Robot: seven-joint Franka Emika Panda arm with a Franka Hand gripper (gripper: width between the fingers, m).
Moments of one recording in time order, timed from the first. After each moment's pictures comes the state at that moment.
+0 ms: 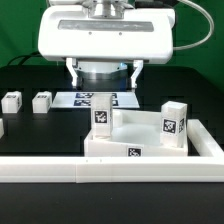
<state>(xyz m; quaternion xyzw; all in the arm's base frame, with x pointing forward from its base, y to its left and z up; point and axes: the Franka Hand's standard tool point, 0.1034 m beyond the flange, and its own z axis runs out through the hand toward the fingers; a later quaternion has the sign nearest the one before) 0.583 -0.013 0.110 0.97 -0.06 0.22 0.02</state>
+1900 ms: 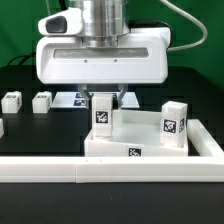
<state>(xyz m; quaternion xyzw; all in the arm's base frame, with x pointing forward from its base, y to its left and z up) 0.561 -0.015 0.071 1.00 -0.07 0.01 -0.02</state>
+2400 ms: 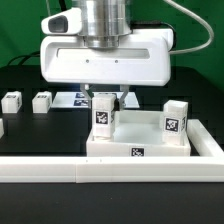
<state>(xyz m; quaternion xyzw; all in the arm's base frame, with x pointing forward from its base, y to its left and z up) 0.565 -0.008 0.071 0.98 -0.18 0.02 -0.02</state>
